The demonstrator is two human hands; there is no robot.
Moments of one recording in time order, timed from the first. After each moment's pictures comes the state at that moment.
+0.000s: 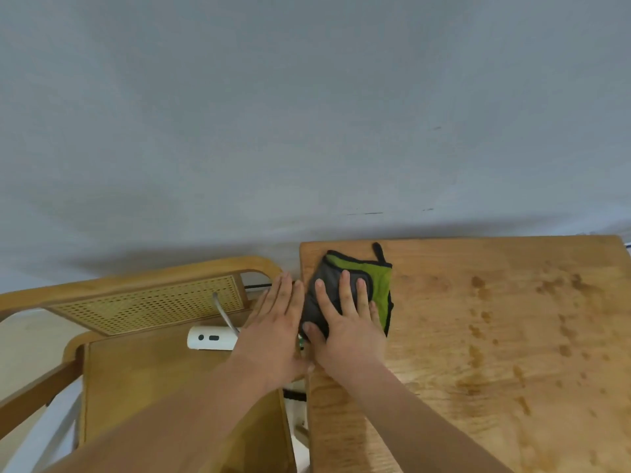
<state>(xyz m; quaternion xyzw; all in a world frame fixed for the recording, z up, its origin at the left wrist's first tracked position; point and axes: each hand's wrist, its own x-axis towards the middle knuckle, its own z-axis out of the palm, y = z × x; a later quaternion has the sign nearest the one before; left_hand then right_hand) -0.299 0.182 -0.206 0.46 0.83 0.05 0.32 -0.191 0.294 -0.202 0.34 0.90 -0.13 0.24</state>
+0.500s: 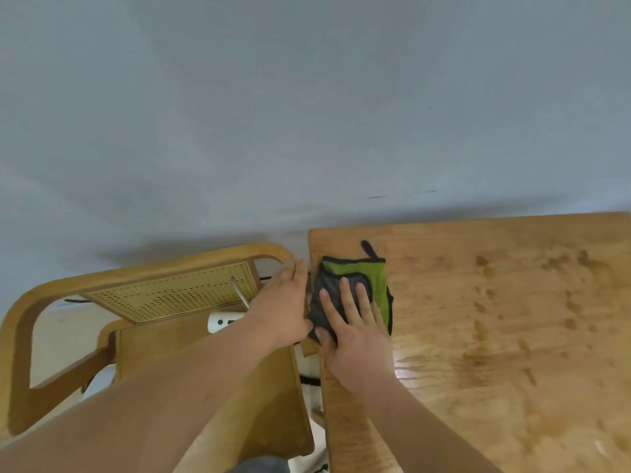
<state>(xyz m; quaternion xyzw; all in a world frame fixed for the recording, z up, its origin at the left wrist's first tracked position) -0.318 0.186 -0.181 0.44 0.82 0.03 0.38 -0.154 0.259 -0.217 0.30 0.93 -0.13 0.19</state>
